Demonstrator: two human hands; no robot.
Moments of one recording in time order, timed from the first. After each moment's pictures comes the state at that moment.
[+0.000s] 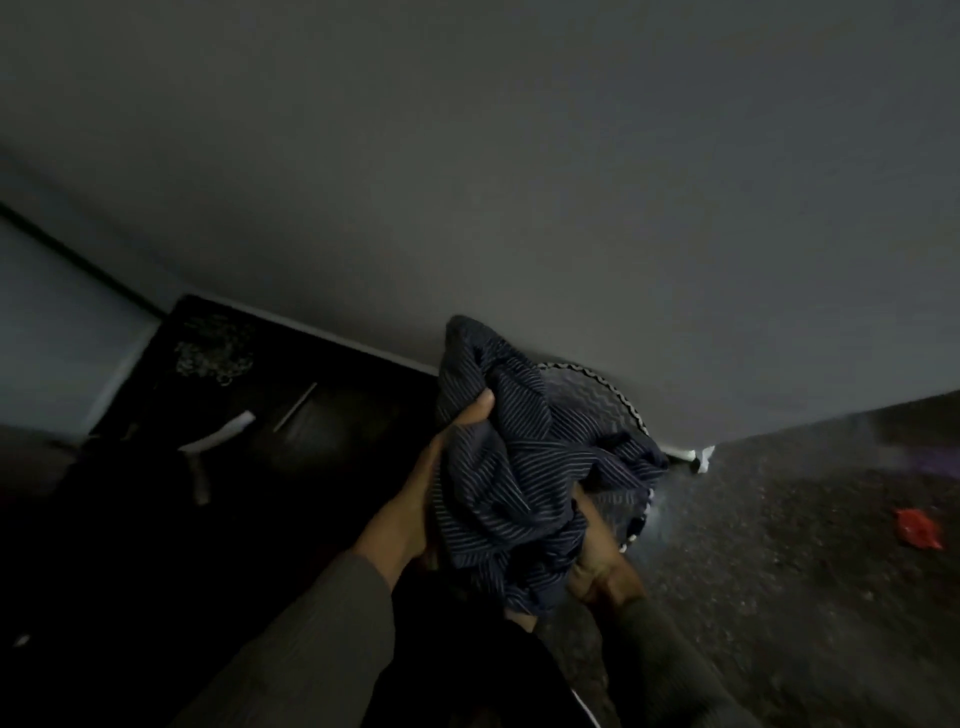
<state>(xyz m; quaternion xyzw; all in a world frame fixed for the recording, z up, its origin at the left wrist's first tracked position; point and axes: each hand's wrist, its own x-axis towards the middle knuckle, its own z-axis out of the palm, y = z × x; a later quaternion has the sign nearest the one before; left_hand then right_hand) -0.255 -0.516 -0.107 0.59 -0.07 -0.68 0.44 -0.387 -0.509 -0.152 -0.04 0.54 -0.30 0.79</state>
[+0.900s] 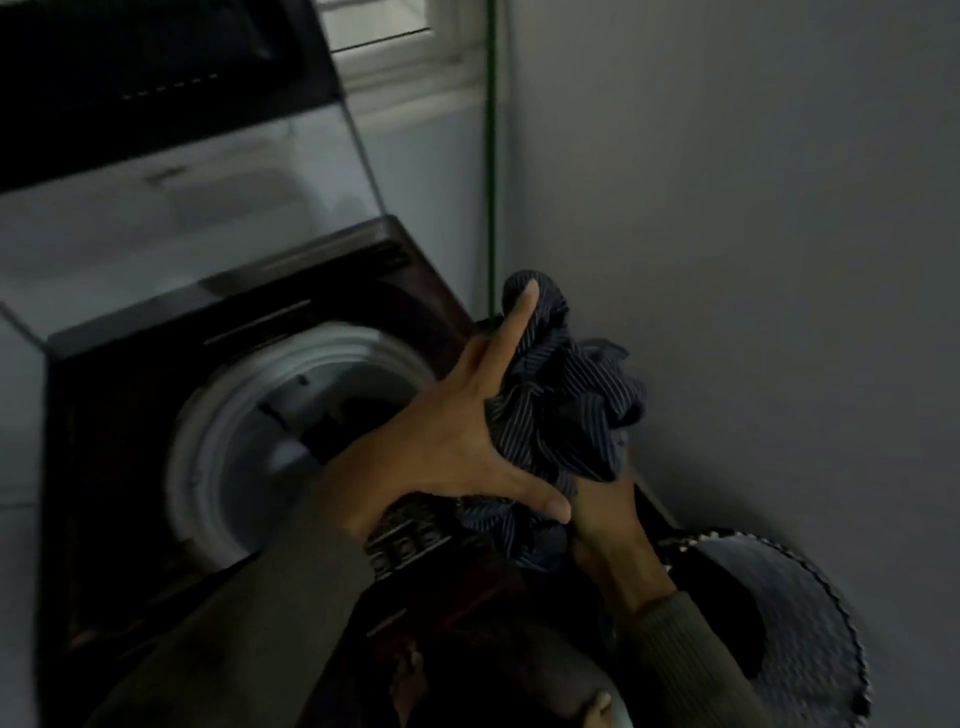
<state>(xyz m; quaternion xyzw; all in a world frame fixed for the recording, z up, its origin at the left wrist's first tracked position) -0.026 -0.211 0.134 0.80 -0.44 -0.25 0.32 -0.136 -0.320 0.059 -0.59 0.28 -0.16 0.74</state>
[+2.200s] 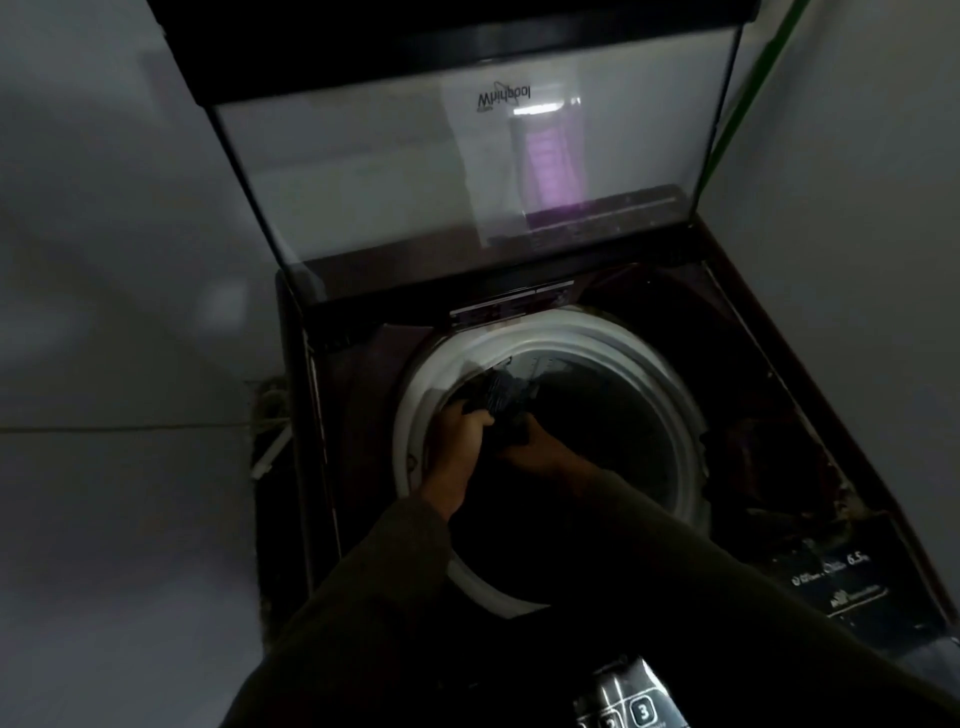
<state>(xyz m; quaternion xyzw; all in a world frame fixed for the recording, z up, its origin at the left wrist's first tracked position) 0.181 0.012 -0.087 0.72 0.17 -0.27 0.61 0.150 -0.109 -0.094 -0.74 0.21 0.25 0.58</state>
